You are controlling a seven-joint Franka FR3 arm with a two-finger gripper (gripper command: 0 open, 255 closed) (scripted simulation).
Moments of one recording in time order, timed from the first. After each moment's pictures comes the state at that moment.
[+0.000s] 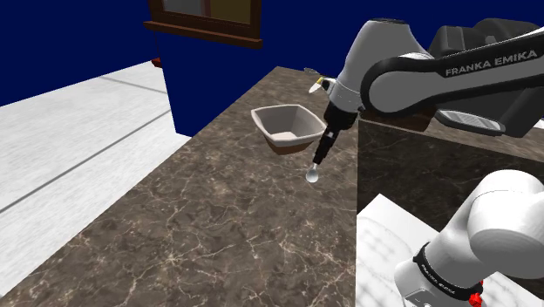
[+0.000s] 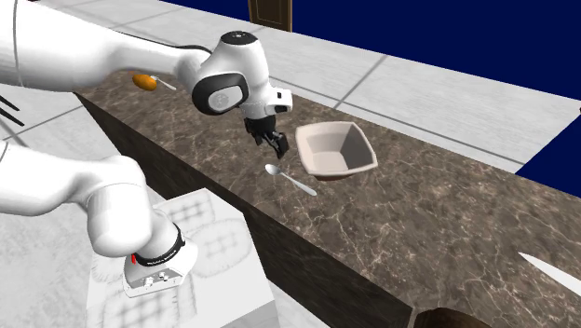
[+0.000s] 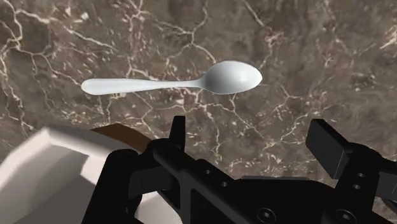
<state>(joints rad) 0.09 -0.59 0.10 -2.69 0.10 2.25 -0.30</state>
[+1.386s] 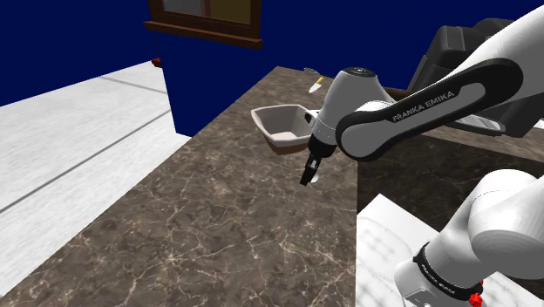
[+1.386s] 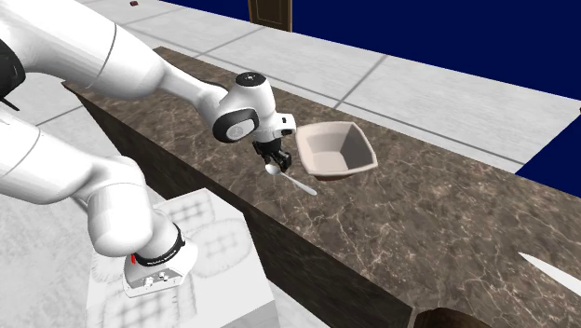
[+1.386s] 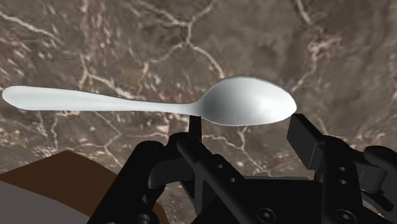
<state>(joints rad) 0.11 -0.35 0.12 -2.77 0.09 2.58 -0.35</state>
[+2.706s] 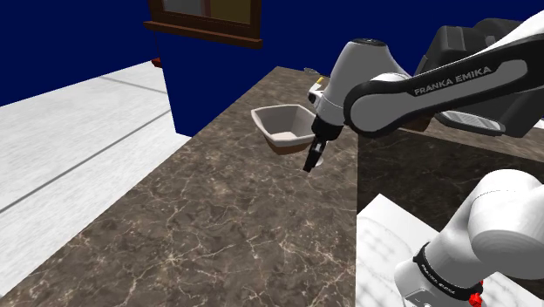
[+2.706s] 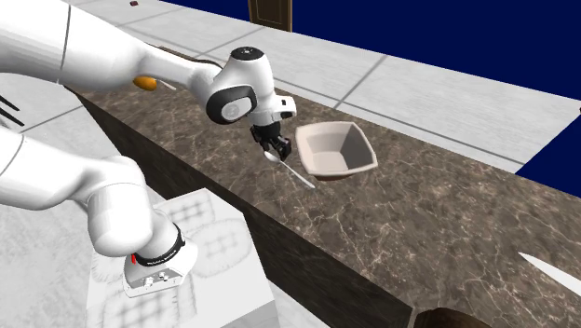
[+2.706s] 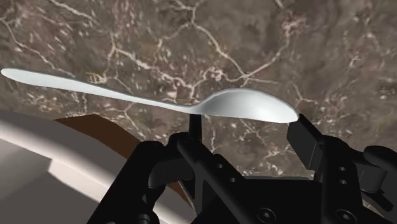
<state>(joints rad) 0.11 -0.47 0.11 -2.70 0.09 2.39 -0.34</state>
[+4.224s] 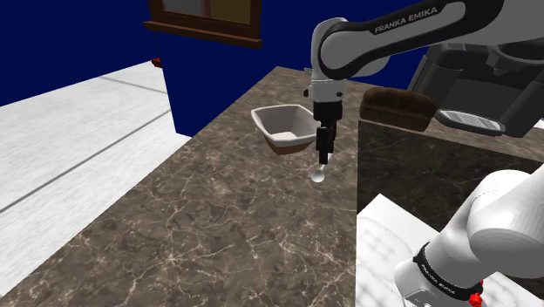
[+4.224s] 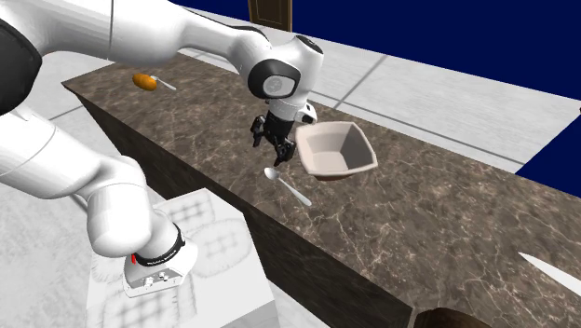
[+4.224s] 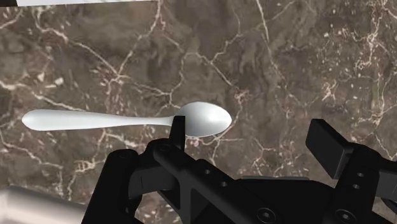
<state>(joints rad) 0.08 -0.25 0.02 -2.34 0.13 1.75 -0.38</state>
